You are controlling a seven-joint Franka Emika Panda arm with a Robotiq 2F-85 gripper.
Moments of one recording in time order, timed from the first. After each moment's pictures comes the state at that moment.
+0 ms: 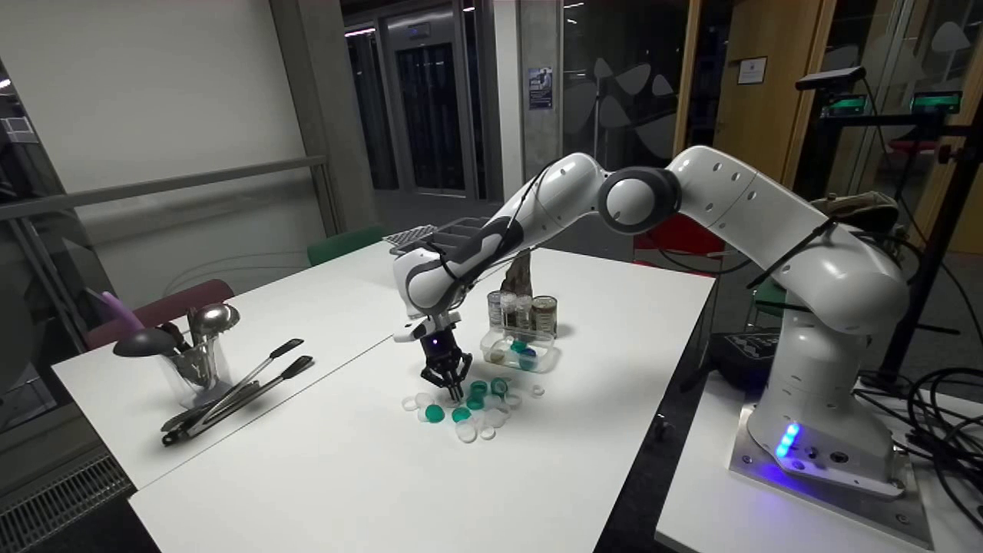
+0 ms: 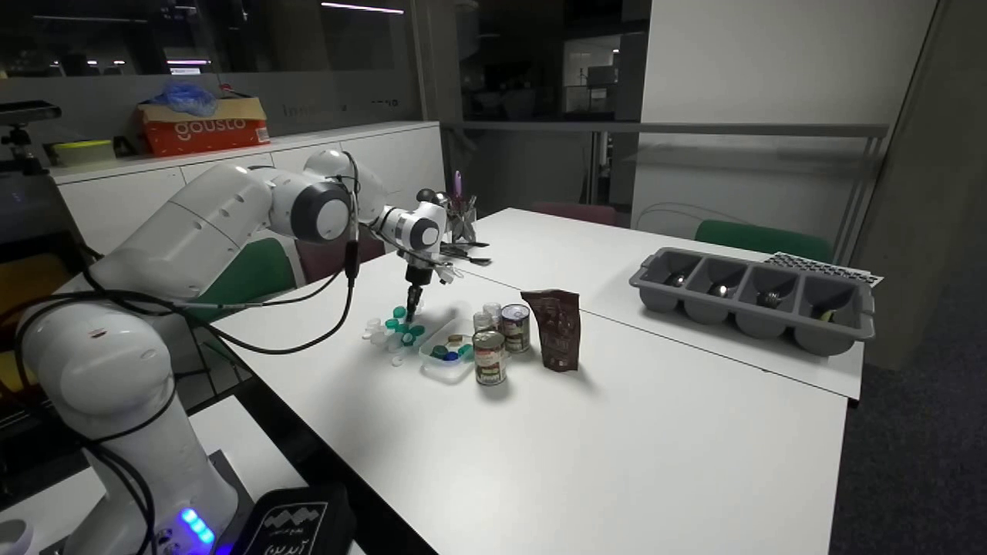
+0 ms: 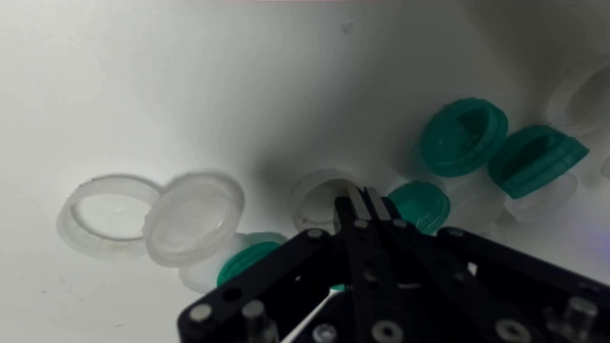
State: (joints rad) arm 0.13 1.01 0.23 -1.23 -0.04 1.91 -2.01
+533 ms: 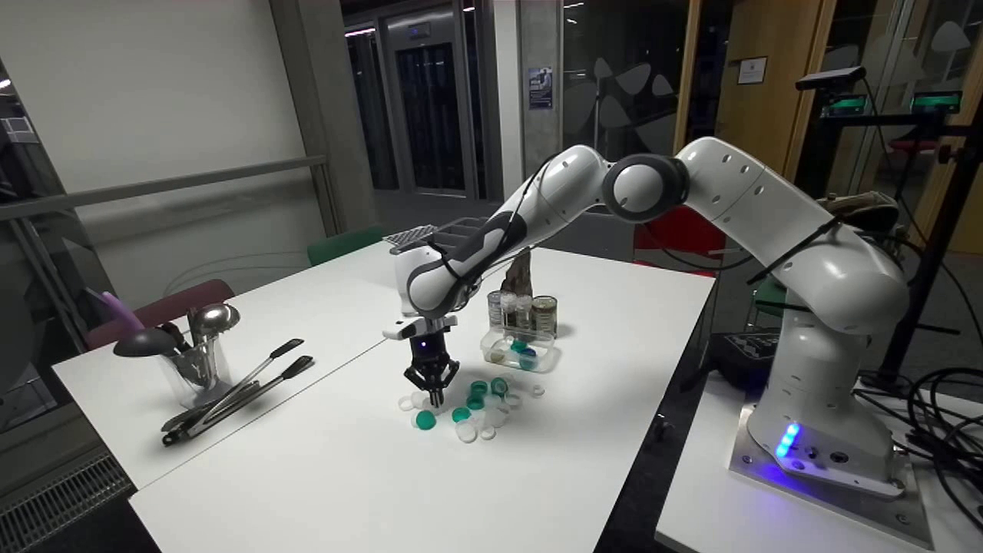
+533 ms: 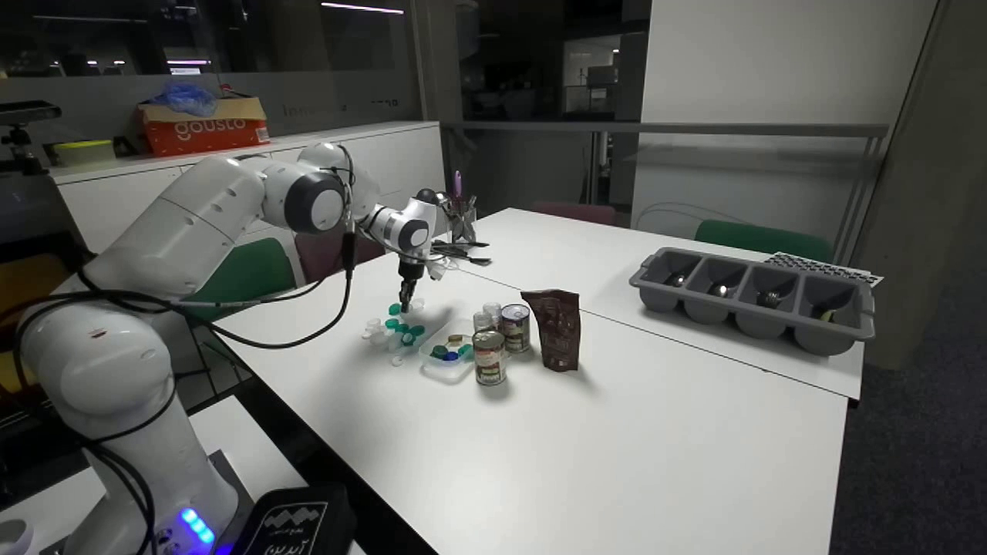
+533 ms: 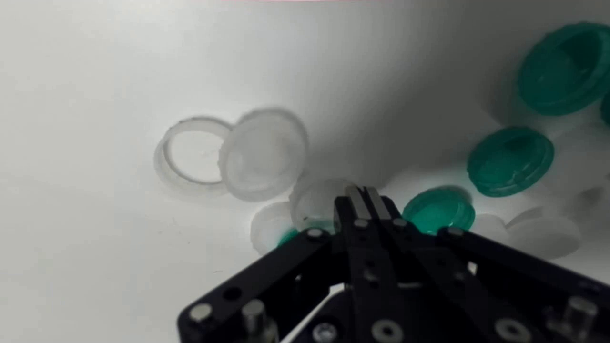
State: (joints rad) arm 0.13 0.94 0.27 -1.35 0.01 2.14 -1.91
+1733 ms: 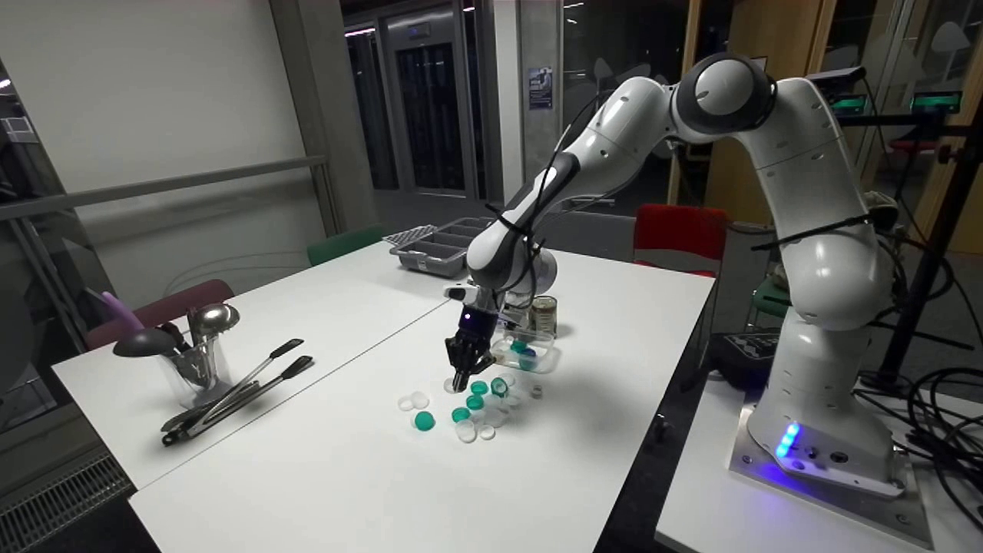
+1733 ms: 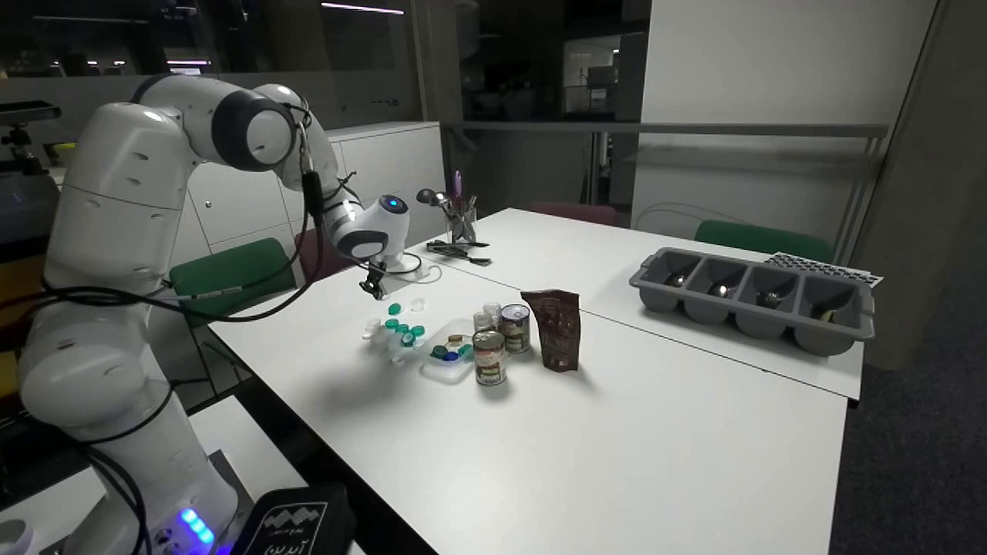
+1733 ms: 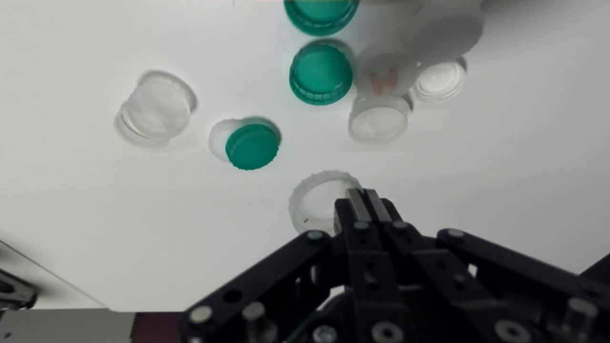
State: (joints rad) arm -0.13 0.49 0.51 -2.11 0.61 2.71 -1.75
